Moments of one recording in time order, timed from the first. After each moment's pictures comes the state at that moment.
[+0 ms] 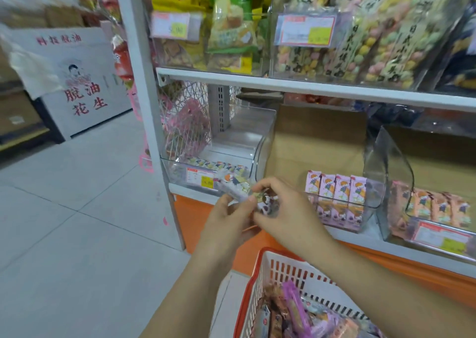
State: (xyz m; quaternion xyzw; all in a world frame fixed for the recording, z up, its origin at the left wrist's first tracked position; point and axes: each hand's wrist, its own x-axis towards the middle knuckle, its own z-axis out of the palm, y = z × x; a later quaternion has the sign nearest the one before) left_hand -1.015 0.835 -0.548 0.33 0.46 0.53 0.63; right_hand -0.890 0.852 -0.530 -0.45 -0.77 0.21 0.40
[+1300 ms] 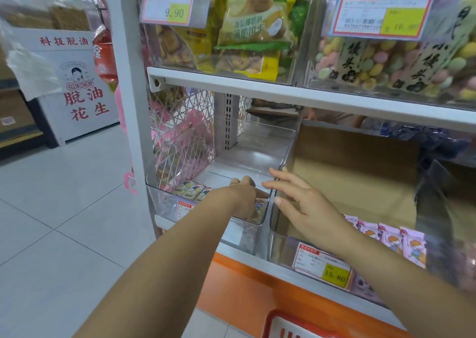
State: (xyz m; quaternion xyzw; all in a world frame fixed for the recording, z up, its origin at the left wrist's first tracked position) left_hand -1.029 1.053 -0.554 0.78 0.59 -0.12 0.15; right_hand -0.871 0.999 -0.550 -0.43 -0.83 0.18 0.30
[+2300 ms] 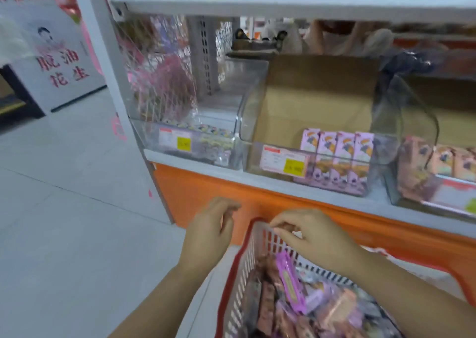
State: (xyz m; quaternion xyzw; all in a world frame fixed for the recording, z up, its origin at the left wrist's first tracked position) left_hand -1.026 0.858 -0.690 0.73 0.53 0.42 0.13; right_hand -0.807 0.861 -0.659 -0.44 -0.85 0.20 0.20
